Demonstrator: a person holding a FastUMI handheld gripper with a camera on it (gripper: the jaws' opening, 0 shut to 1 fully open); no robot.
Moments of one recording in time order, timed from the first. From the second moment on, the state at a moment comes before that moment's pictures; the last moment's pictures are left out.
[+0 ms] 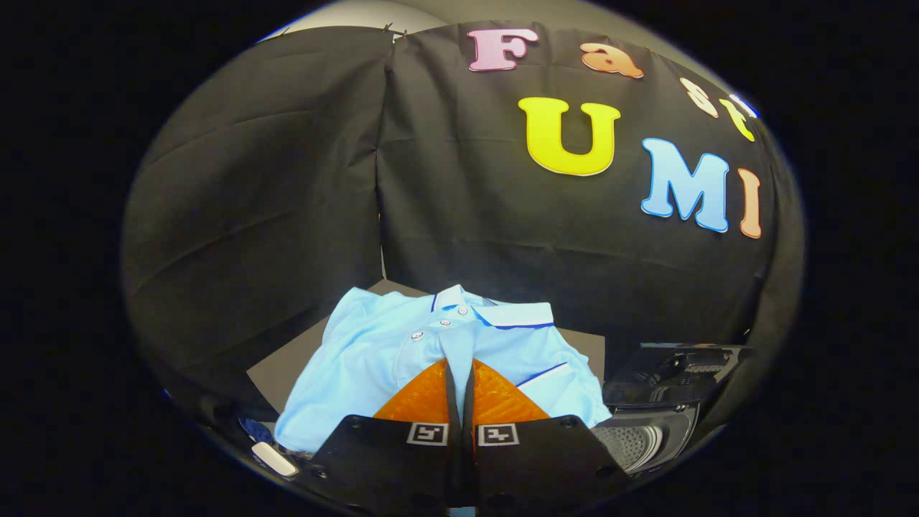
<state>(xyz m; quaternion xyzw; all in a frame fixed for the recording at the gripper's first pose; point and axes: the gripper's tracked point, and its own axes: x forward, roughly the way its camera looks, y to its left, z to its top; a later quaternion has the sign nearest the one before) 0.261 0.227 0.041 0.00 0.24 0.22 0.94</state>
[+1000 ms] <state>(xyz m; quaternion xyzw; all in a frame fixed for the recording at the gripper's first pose) 0.268 0.100 0.112 0.02 0.18 0.14 0.97</state>
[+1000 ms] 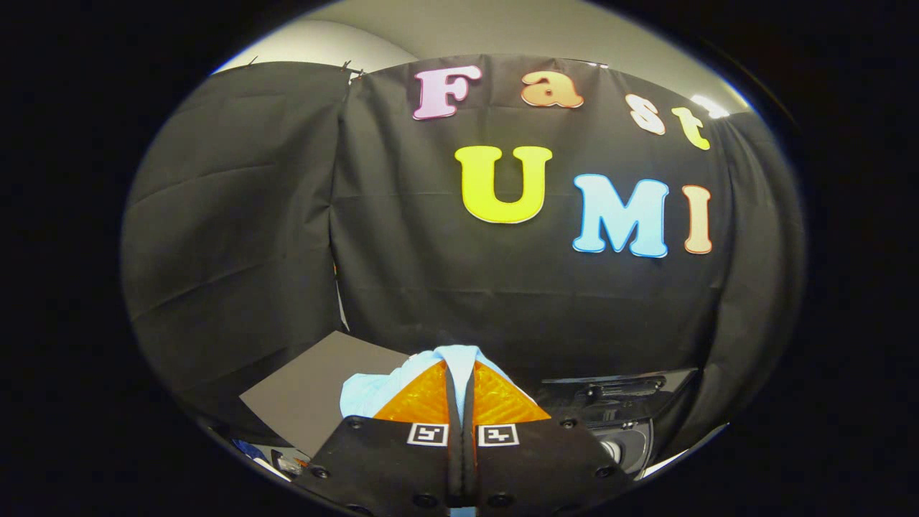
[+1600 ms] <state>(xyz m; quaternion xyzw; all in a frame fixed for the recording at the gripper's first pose) 0.266 -0.011 0.117 0.05 0.18 0.07 0.98</state>
